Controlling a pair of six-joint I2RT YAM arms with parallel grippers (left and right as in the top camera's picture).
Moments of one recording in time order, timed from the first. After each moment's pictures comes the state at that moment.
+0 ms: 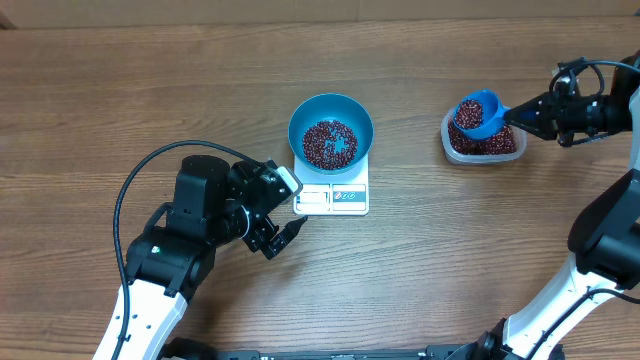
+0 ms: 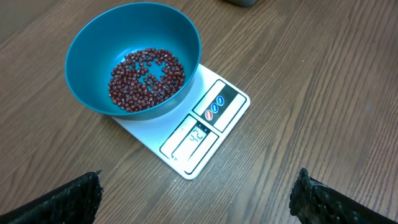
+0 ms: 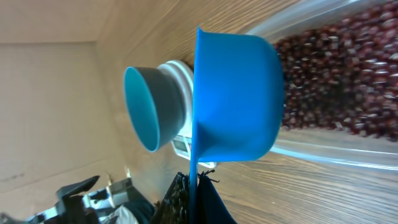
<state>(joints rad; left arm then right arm) -0.30 1.03 0.84 -0.60 0.42 0.47 -0.46 2.11 1.92 -1.54 -0.93 -0.23</state>
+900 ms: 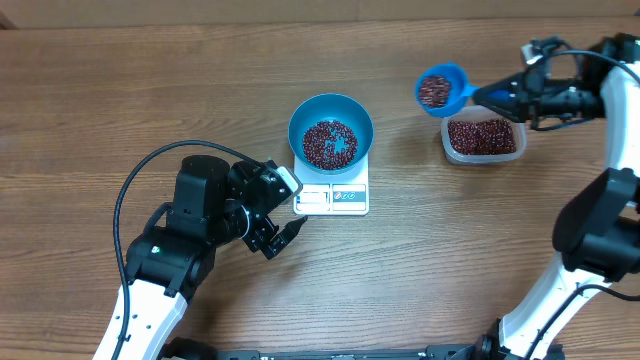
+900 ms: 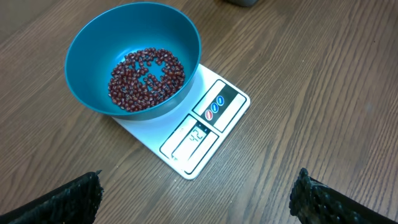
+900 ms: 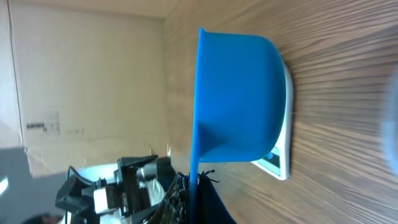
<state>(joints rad) -0.30 1.03 0.84 -0.60 0.42 0.47 -0.32 2.11 1.98 -1.64 -1.19 -0.33</state>
